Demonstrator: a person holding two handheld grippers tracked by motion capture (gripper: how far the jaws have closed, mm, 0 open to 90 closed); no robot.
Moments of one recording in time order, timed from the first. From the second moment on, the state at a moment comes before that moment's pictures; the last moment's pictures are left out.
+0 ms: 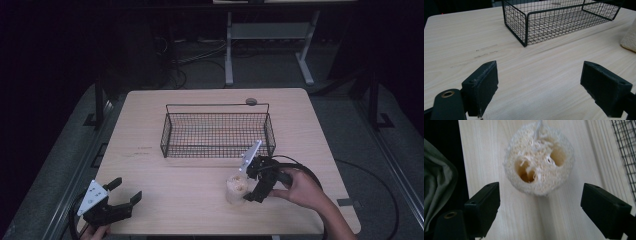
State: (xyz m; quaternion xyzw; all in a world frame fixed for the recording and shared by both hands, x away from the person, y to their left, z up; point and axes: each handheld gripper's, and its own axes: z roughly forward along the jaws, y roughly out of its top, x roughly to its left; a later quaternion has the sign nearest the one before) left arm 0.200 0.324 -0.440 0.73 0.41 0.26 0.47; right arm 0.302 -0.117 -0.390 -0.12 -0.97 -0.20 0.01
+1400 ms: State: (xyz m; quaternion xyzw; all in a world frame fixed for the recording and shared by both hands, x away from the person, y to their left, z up) left arm 0.197 0.328 -0.439 0.73 0.42 0.27 0.48; right arm 0.324 -0.093 -0.361 -0.12 -0.98 -0.19 0.01
